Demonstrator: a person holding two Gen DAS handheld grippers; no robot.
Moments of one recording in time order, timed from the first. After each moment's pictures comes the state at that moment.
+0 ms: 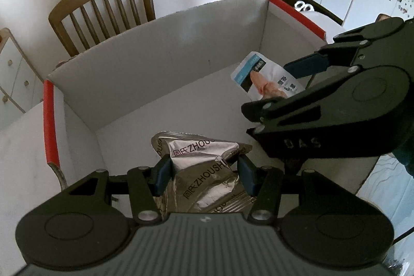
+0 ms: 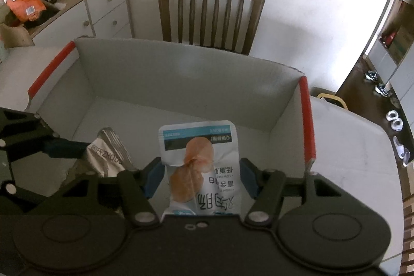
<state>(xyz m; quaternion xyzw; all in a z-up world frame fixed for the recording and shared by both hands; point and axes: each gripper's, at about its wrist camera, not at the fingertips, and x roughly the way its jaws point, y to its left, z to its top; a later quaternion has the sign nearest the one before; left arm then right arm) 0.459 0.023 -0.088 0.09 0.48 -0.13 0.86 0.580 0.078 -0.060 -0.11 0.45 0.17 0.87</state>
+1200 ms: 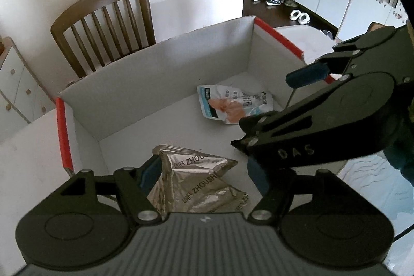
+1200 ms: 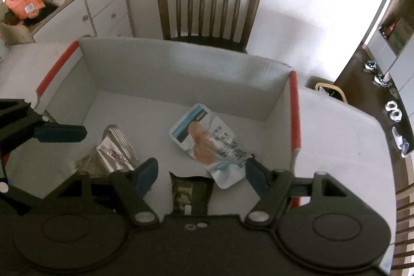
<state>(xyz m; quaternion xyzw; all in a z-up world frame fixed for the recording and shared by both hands) 0.441 0.012 -0.054 0.08 0.46 -0.13 0.87 0.574 0.068 -0.046 -0.11 0.48 0.17 0.86</state>
